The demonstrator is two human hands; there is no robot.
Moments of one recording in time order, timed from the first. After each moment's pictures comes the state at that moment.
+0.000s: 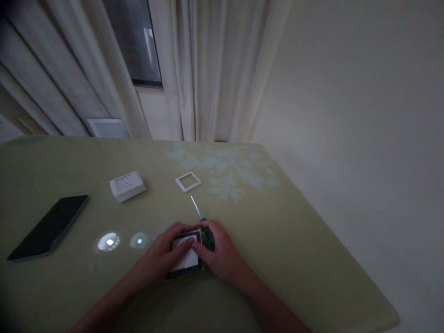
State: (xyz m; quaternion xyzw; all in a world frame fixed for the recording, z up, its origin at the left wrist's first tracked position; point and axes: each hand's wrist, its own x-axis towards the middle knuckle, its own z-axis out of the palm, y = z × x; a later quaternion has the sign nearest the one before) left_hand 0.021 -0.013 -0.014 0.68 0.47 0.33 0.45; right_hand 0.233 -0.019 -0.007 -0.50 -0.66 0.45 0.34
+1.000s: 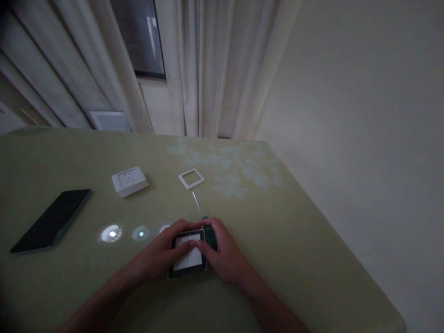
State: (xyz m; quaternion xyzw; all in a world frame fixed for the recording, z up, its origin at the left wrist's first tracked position) left_hand 0.012 -0.007 -0.011 0.67 0.43 0.32 0.51; right_hand 0.232 -0.019 -0.004 -0.50 -0.65 0.48 0.32
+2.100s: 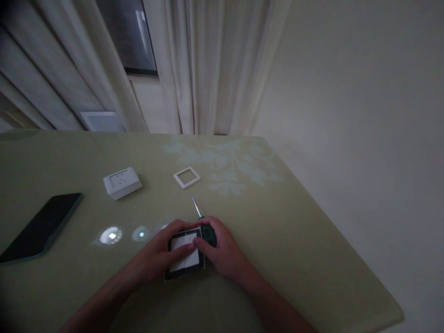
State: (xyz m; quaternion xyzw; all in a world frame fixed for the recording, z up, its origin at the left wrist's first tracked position) left_hand 0.013 -0.009 -0.014 0.64 0.45 0.29 0.55; right_hand 0.235 -0.016 -0.010 -0.51 -0.61 0.52 0.32
